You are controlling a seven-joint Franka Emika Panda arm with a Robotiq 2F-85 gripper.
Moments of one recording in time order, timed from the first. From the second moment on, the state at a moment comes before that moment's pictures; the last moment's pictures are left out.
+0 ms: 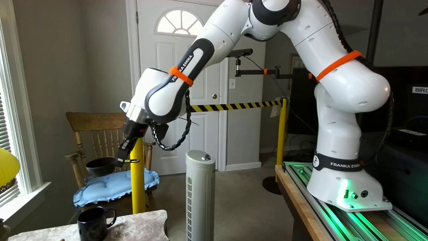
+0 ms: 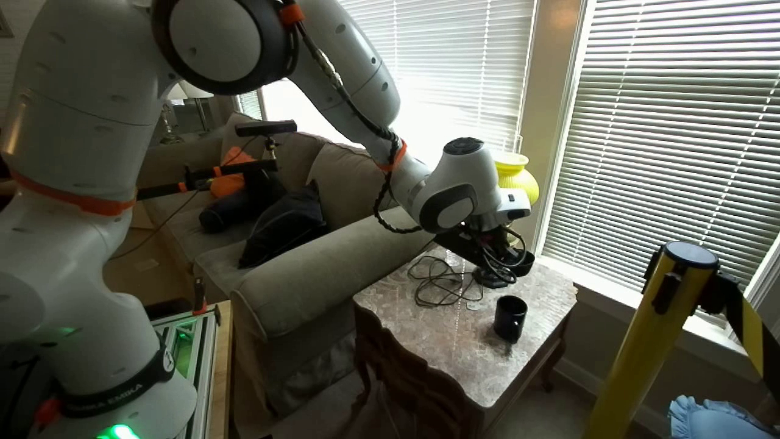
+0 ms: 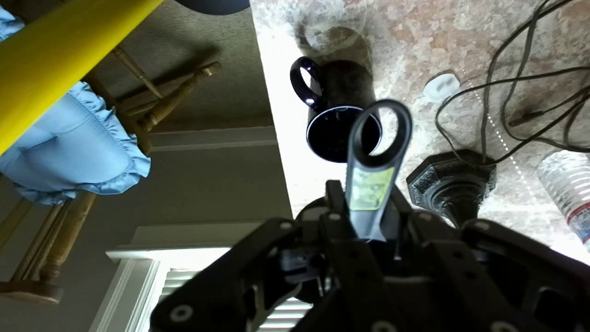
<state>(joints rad) -0.08 0.56 0.10 -1.96 -0.03 2.96 -0.24</state>
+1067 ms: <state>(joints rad) -0.01 0.81 0.05 -1.87 -0.03 3.09 -0.09</state>
